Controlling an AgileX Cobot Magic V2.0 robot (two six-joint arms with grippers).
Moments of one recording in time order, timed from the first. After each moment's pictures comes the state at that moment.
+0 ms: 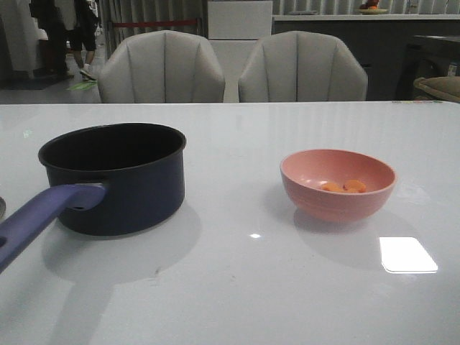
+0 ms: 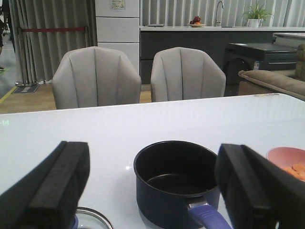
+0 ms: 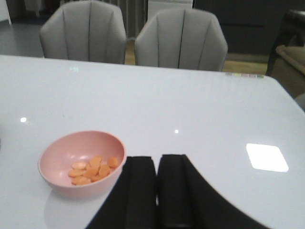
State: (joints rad) left arm -0.21 0.04 -0.33 -0.06 0.35 0.01; right arm 0.14 0.32 -0.26 -0.06 0.15 0.09
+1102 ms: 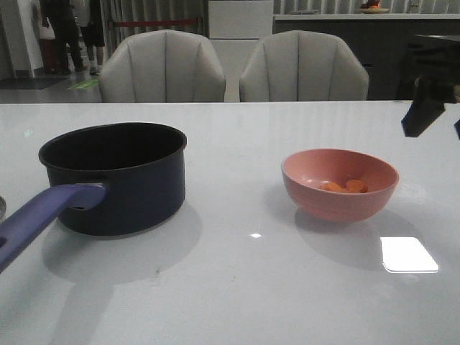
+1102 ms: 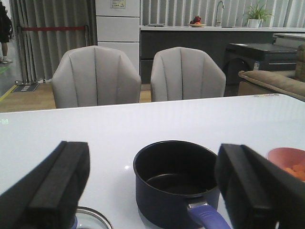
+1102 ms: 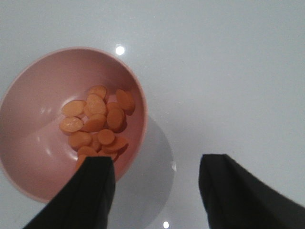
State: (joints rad) left arm -0.21 0.04 -0.33 -0.06 0.35 0.01; right arm 0.17 1.46 -0.90 0.13 0.40 0.09
